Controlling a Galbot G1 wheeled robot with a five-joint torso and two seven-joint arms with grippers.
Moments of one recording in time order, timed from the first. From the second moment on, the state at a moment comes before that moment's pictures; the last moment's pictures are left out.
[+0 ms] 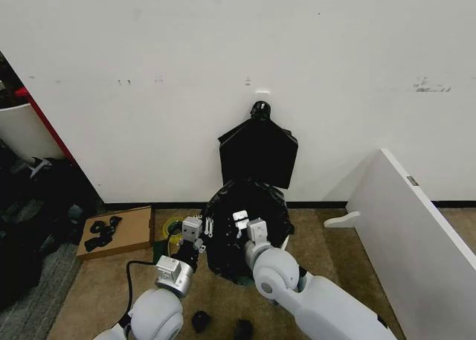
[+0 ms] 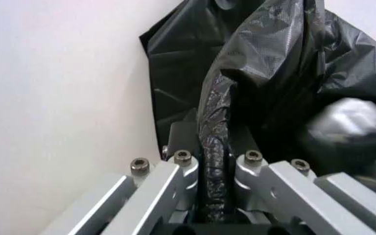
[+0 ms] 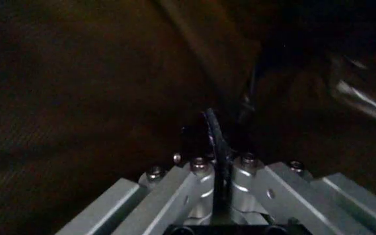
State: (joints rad) left arm 1.31 -0.95 0.00 -2.06 -0.33 -0.11 -0.36; right arm -0.82 1.20 -0.37 1.85 0.79 -0.52 0.59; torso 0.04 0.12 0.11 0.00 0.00
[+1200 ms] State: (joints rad) left arm 1.33 -0.91 0.00 -2.13 -0.47 -0.11 -0.33; right arm -0.83 1.20 -0.34 1.83 0.88 -0.43 0.58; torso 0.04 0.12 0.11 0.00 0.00
